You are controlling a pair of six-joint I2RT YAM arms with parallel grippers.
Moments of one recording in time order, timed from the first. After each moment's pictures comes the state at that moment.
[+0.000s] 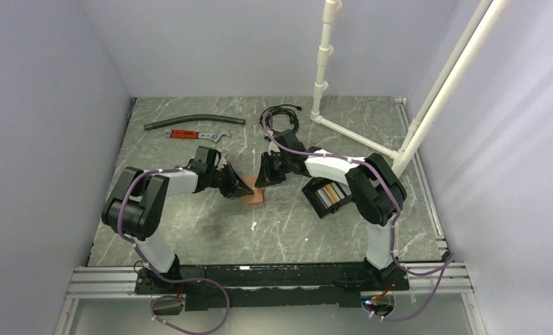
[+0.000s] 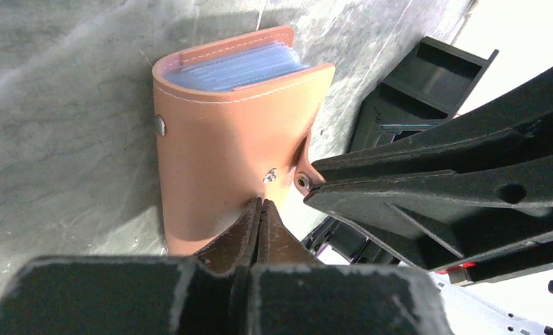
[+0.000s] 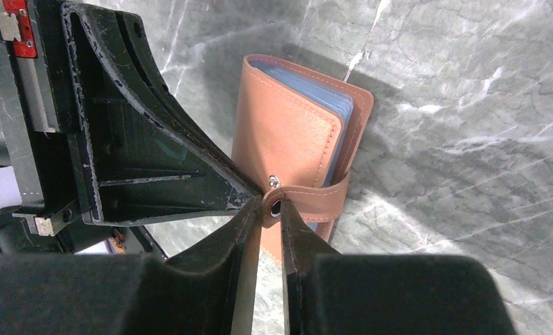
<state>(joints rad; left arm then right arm) -0.31 1.70 0.76 0.04 0.66 -0.96 0.66 1.94 1.24 -0.15 -0.48 0.58</state>
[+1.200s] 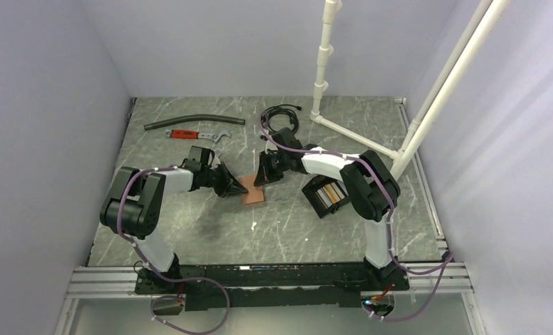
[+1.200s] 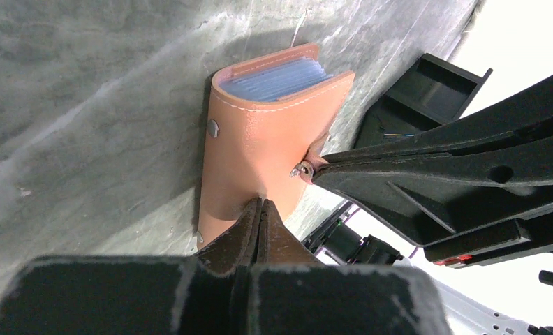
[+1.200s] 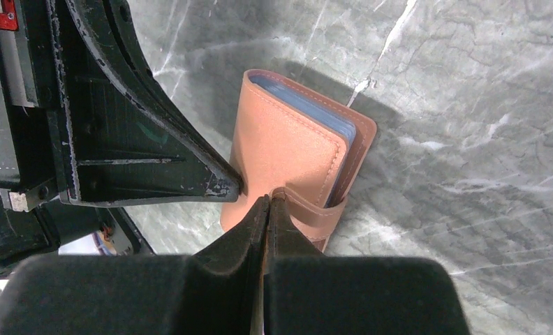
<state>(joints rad) -0.25 1.71 0.75 0.00 0.67 -0.94 0.66 2.00 1.30 -0.16 -0.52 0.51</state>
